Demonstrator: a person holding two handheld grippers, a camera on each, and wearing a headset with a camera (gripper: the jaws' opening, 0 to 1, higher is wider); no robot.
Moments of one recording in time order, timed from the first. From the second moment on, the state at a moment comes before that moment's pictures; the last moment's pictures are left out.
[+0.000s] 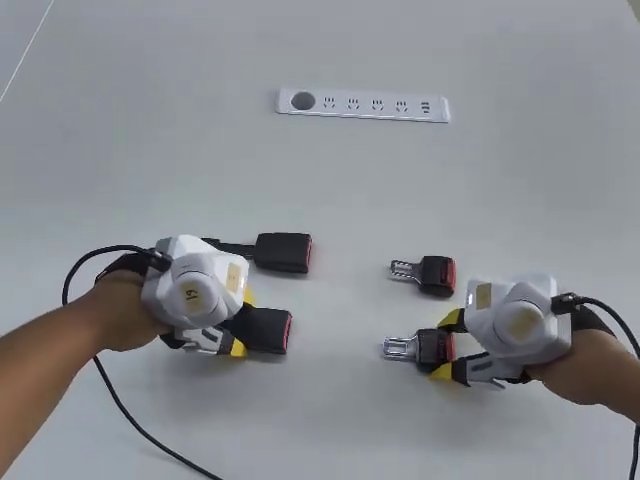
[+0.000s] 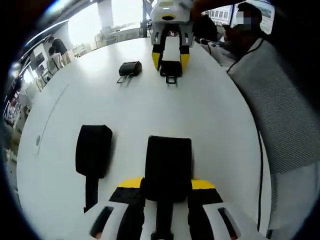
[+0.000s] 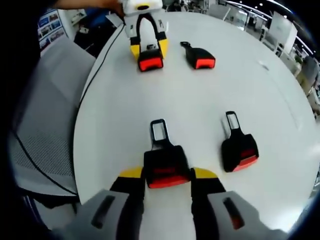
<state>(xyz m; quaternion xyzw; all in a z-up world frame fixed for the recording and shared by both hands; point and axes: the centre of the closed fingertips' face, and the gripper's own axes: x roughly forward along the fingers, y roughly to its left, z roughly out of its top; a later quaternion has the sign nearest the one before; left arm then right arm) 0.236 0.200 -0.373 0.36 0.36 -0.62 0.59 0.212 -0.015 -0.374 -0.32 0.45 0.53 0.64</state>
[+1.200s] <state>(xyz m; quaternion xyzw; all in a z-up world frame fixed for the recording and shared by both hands) 0.238 0.201 -0.374 0.37 0.39 -0.60 0.59 0.228 0.078 -0.374 -0.33 0.44 0.53 0.65</state>
